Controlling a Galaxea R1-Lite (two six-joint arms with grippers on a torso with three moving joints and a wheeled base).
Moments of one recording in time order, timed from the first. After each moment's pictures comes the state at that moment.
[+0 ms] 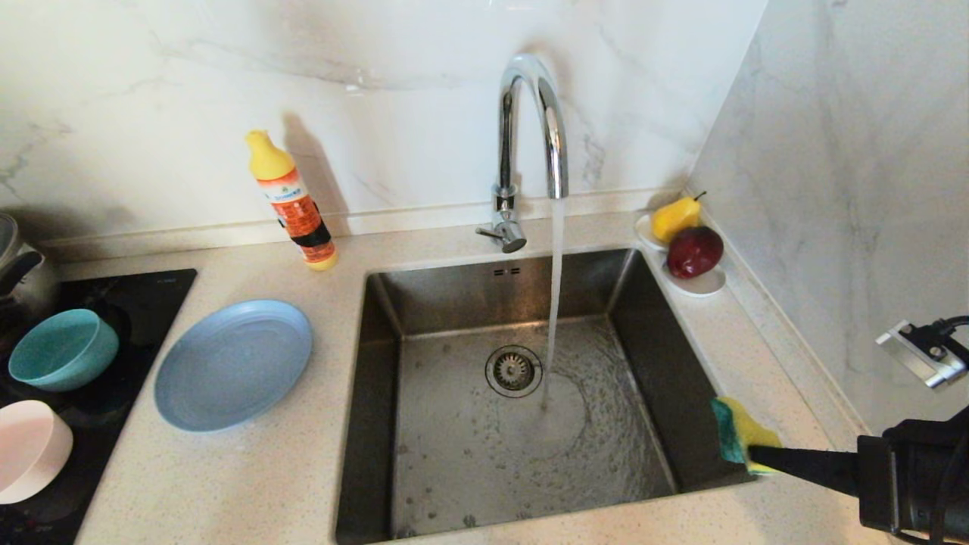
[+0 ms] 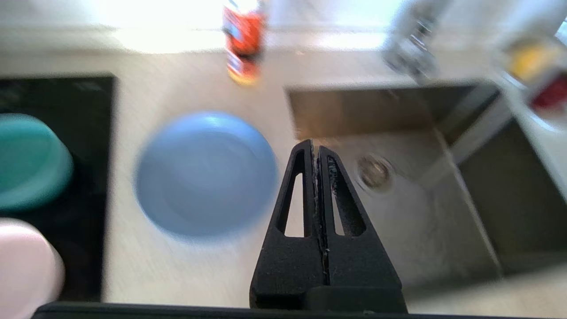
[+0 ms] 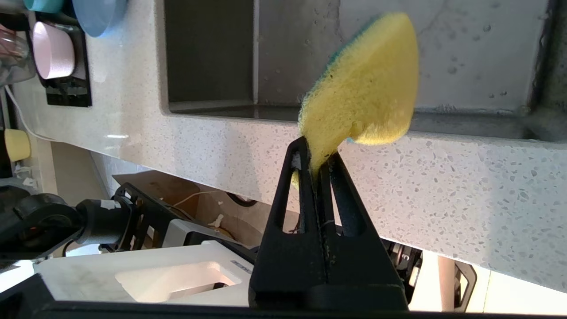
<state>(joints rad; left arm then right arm) 0.04 0.73 -0.72 0.02 -0.21 -0.09 0.36 1.15 -0.59 -0.07 0.30 0.49</state>
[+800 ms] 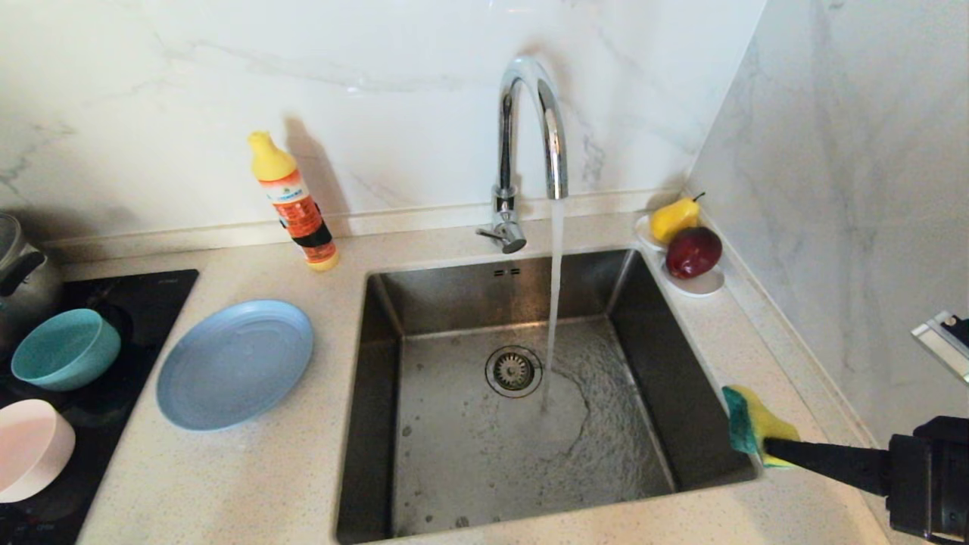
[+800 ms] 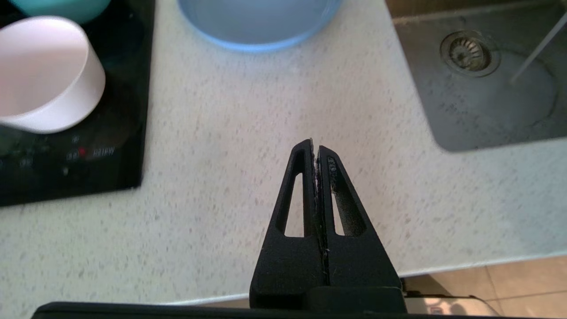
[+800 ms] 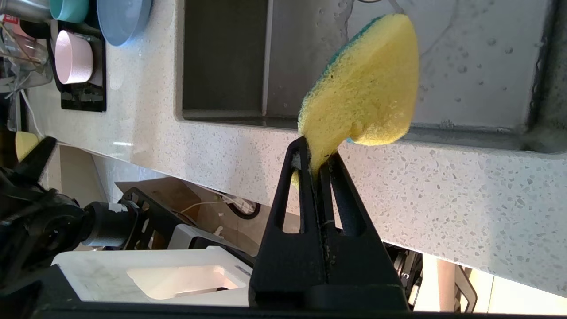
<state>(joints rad) 0.02 0.07 -0.04 0.07 -0.02 0.09 0.36 1.09 -0.59 -0.07 0.30 0.48</state>
